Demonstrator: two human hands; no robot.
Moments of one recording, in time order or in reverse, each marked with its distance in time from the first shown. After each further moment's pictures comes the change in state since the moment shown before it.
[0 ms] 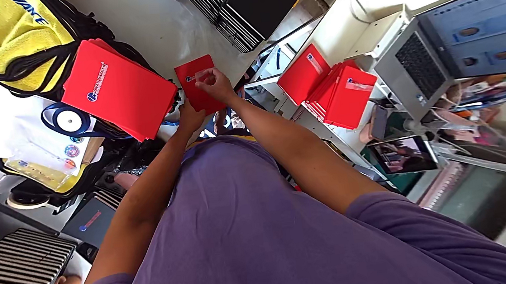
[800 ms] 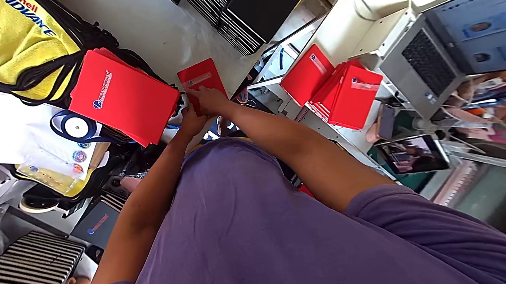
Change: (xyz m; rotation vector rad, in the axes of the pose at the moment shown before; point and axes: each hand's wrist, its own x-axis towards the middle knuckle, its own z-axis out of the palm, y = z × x) left_hand 0.000 -0.002 -0.009 0.036 -0.102 0.036; right_hand -0.006 -0.034 0.029 -0.806 -0.414 -0.127
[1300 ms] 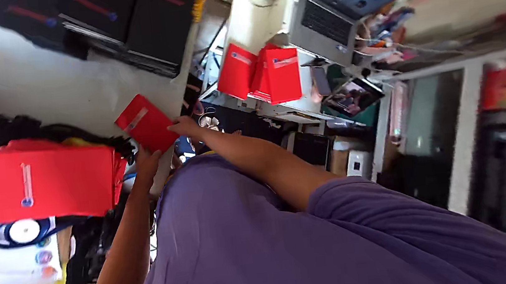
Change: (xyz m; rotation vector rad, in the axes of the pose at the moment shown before) left_hand 0.001 -0.012 0.004 -0.138 -0.018 0.007; right_hand -0.060 0.075 0.034 1.065 0.279 0.499
